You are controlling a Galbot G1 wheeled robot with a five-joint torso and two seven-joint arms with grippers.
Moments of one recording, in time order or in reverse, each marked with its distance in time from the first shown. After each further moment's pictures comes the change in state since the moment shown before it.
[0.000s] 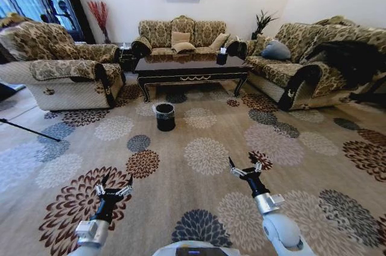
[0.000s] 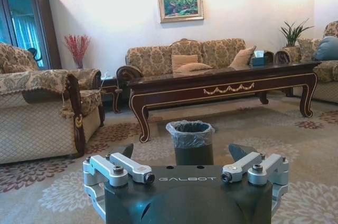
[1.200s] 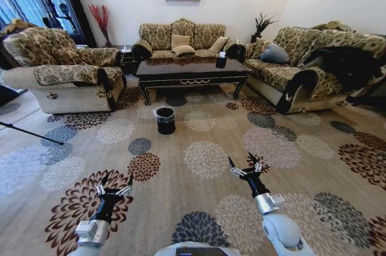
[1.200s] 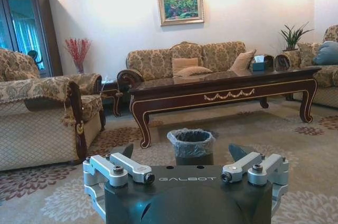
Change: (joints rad) left arm 0.000 0.000 0.000 0.000 0.000 0.000 0.000; right arm 0.000 0.000 0.000 0.000 0.000 0.000 0.000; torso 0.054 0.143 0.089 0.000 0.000
